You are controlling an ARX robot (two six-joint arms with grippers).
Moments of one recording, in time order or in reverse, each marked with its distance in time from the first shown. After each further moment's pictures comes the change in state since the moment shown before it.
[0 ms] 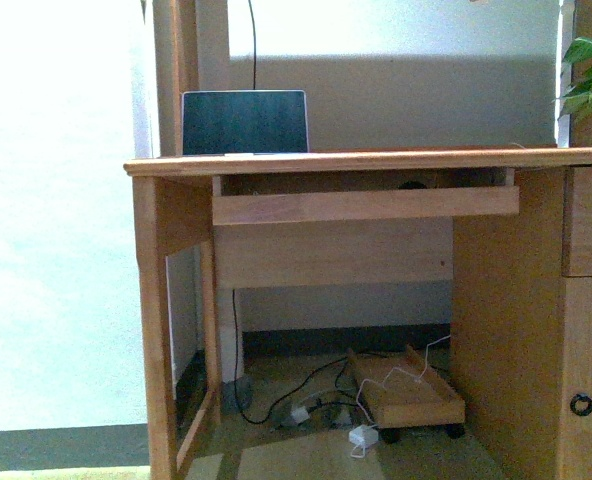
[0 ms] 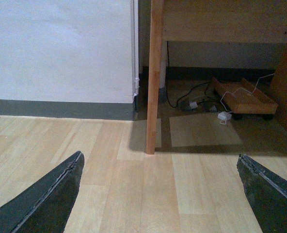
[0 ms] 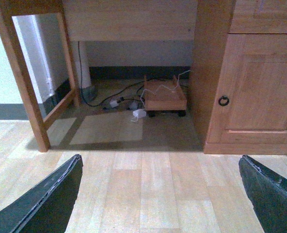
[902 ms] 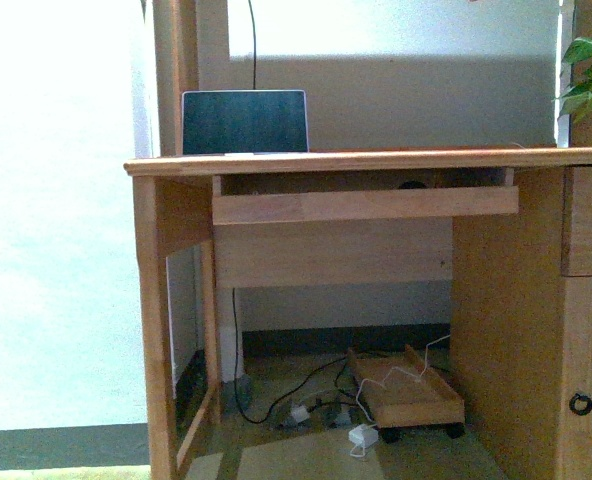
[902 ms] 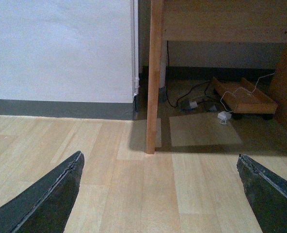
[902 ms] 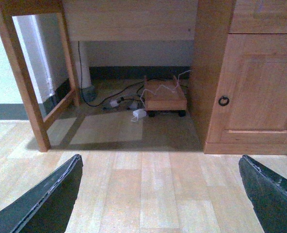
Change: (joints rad) left arm 0.000 0.000 0.000 0.000 0.000 0.000; right arm 0.000 0.000 0.000 0.000 0.000 0.000
